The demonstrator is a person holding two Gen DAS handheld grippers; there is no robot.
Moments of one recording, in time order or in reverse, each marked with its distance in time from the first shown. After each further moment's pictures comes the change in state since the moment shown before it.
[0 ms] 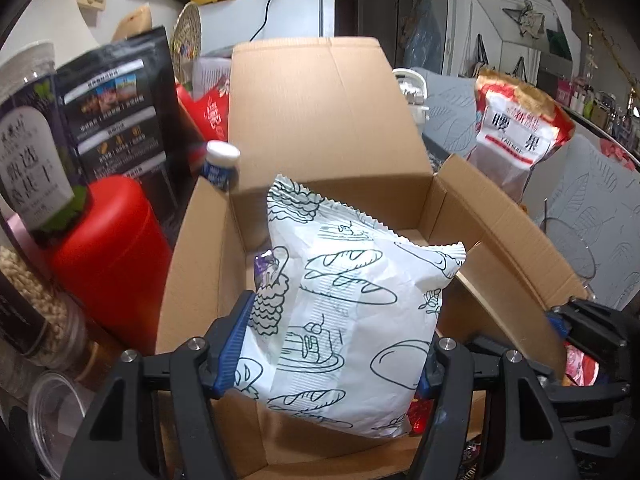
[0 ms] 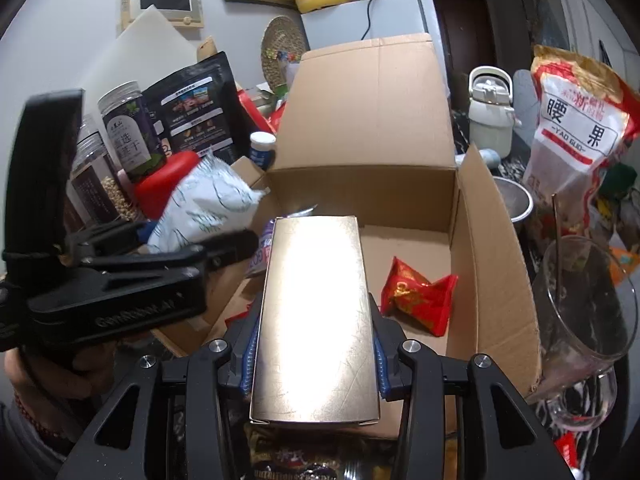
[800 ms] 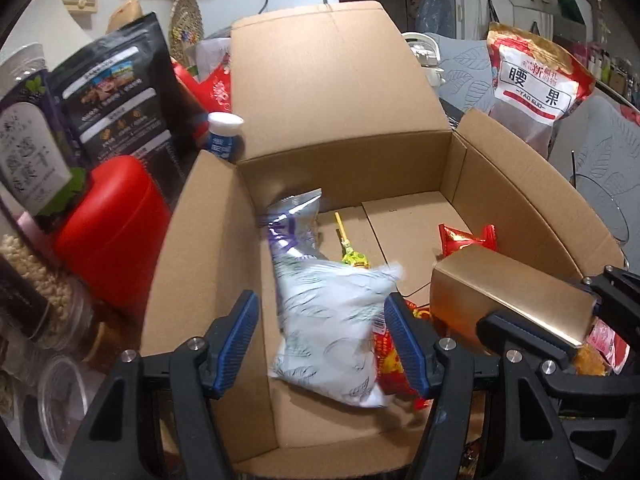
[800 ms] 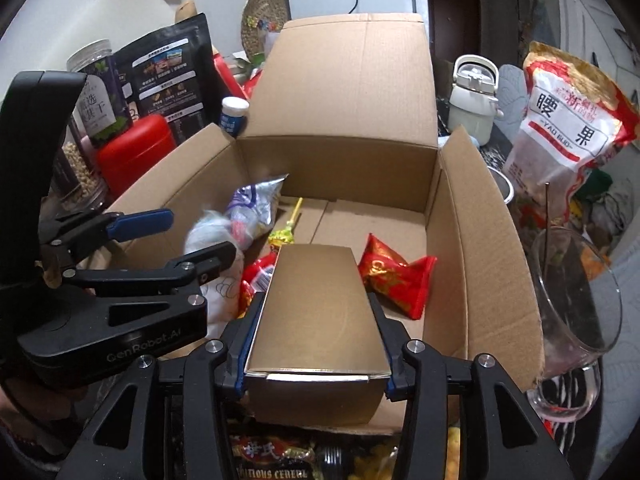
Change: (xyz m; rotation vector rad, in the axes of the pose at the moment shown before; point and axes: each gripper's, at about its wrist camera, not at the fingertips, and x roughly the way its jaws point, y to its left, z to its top) left arm 0.010 -0.016 -0.007 0.053 0.076 0.122; right arm 0.014 0.007 0.000 -0.034 0.105 -0.146
